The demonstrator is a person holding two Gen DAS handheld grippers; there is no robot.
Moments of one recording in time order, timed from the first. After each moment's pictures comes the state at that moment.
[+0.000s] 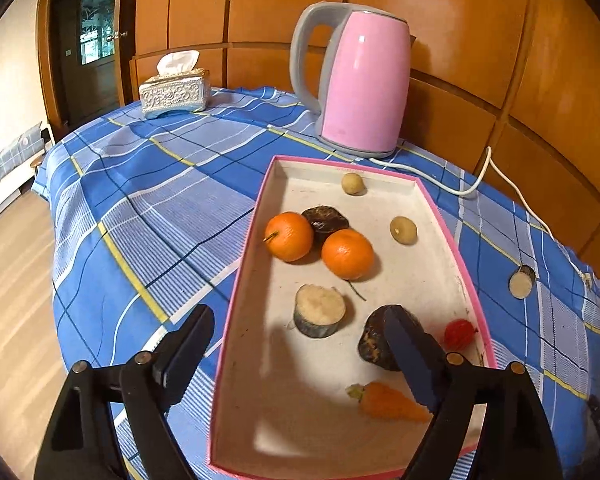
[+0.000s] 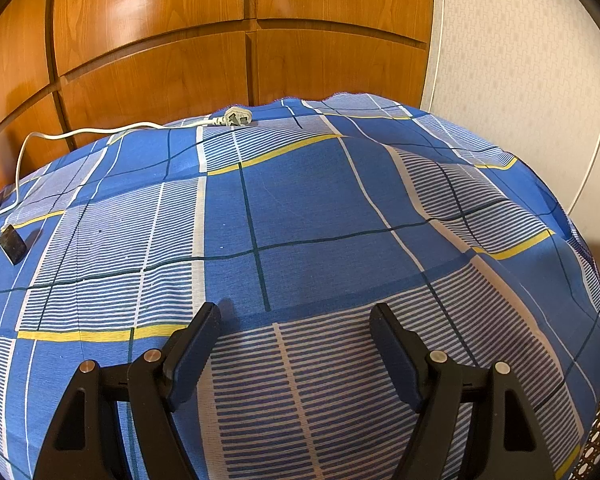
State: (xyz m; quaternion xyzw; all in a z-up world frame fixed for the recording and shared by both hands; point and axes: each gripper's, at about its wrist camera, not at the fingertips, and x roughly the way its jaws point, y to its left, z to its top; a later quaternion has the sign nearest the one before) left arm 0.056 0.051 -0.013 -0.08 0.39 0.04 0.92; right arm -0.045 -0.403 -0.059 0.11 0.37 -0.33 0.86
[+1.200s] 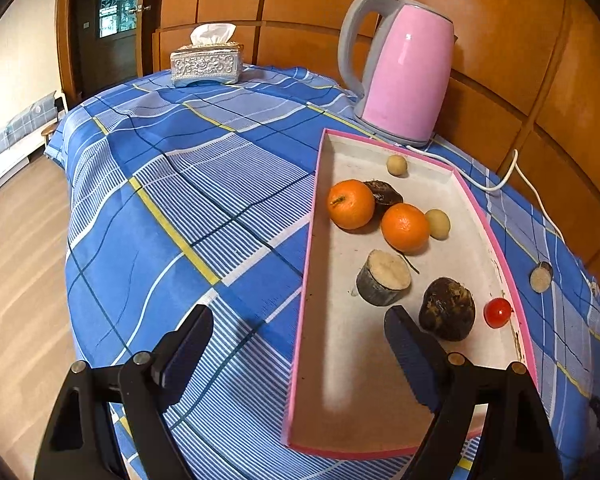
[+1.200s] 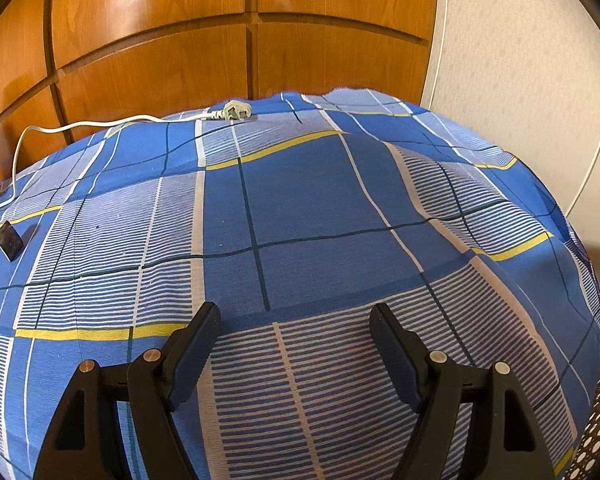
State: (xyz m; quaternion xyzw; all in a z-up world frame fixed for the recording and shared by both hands) left arm 0.039 0.092 -0.033 -0.12 0.41 0.06 0.90; right arm -0.039 -0.405 -0.059 0.11 0.39 -0.33 0.85
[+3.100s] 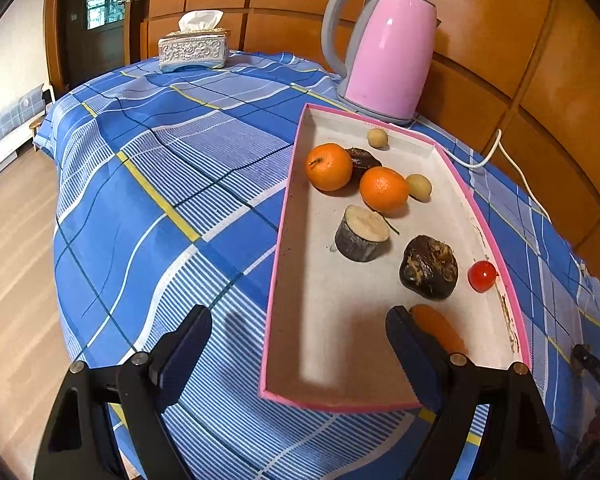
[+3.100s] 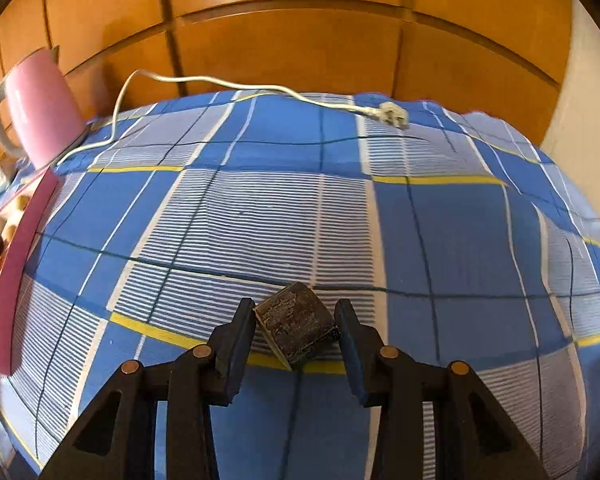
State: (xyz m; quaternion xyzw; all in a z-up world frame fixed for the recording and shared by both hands) left arm 0.020 0.078 -0.044 -0.12 0.43 0.04 0.89; right arm 0.017 -0.357 -0.052 0.07 0.43 -0.16 0.89
